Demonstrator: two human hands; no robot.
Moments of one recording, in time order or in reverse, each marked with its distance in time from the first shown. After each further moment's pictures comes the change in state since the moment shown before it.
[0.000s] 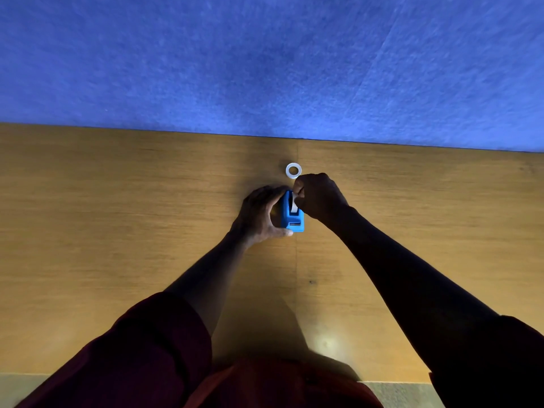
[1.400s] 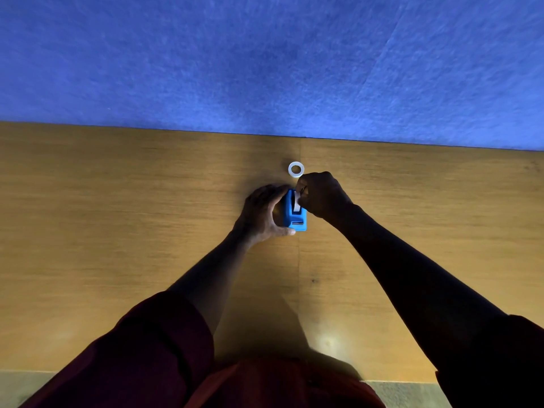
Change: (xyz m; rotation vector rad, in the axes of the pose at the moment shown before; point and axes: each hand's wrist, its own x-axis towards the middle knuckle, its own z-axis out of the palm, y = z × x) left_hand 0.002 -0.002 0.002 0.009 -0.020 -0.028; right_hand 0.003 0.006 0.002 0.048 0.003 -0.081
